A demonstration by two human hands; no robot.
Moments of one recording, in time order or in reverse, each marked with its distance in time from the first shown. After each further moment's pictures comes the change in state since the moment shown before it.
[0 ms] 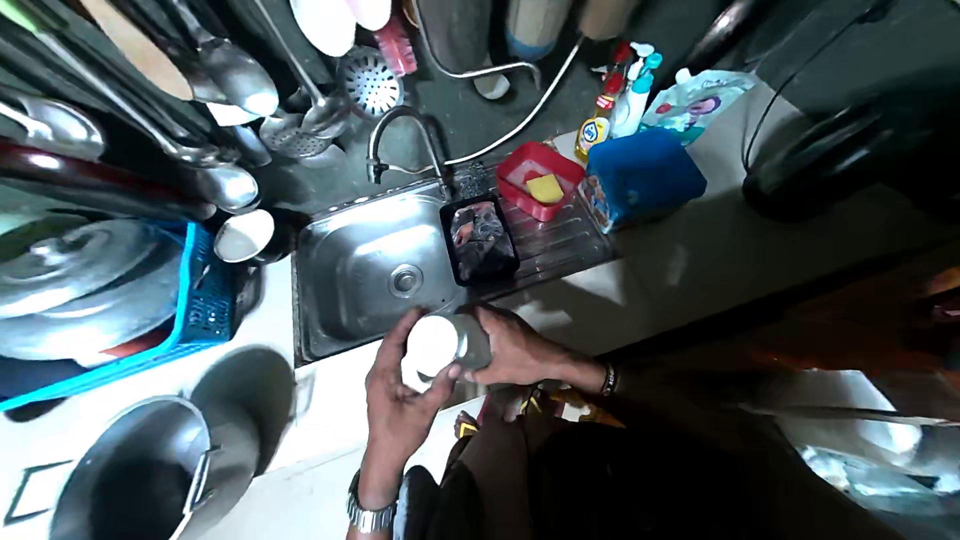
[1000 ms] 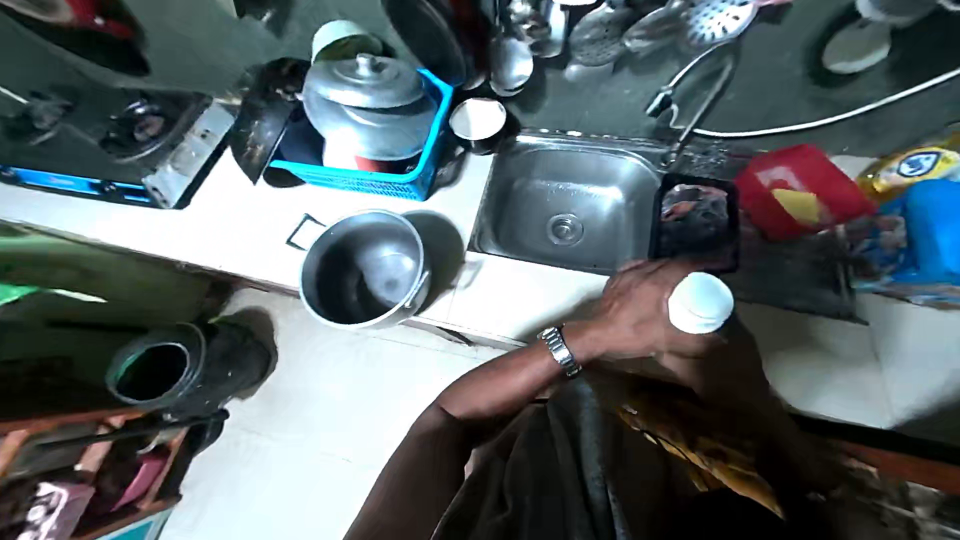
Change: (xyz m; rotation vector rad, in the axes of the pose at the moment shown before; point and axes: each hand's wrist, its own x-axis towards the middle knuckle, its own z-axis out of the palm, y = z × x) left_hand -0.003 -0.030 -0.047 0.055 -0.214 0.141; right_hand -0.024 -0.047 0.095 -0.421 0.336 0.042
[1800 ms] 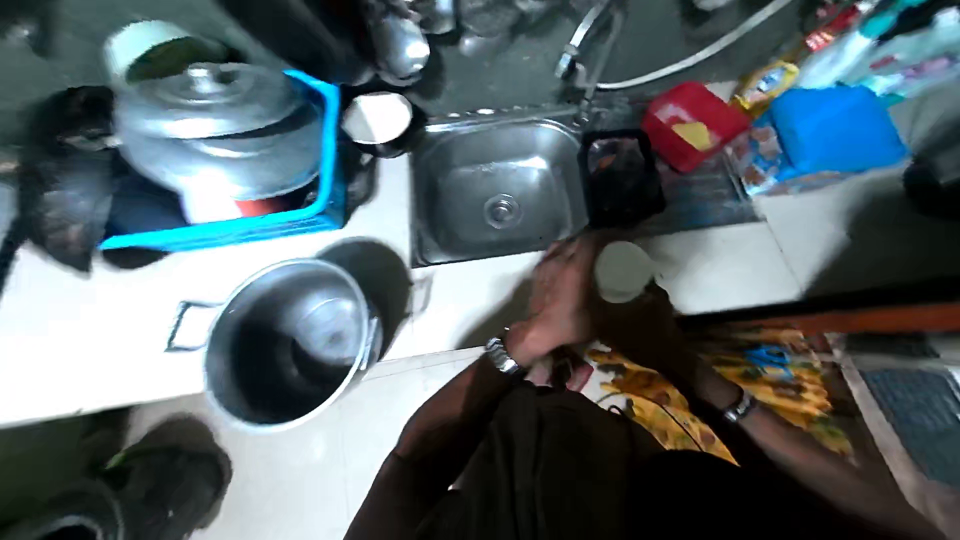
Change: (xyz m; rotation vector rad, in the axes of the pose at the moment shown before) left_hand -0.031 -0.019 -0.040 0.074 0.036 0.005; right_hand -0.001 -0.060 0.048 0.217 0.085 0.295
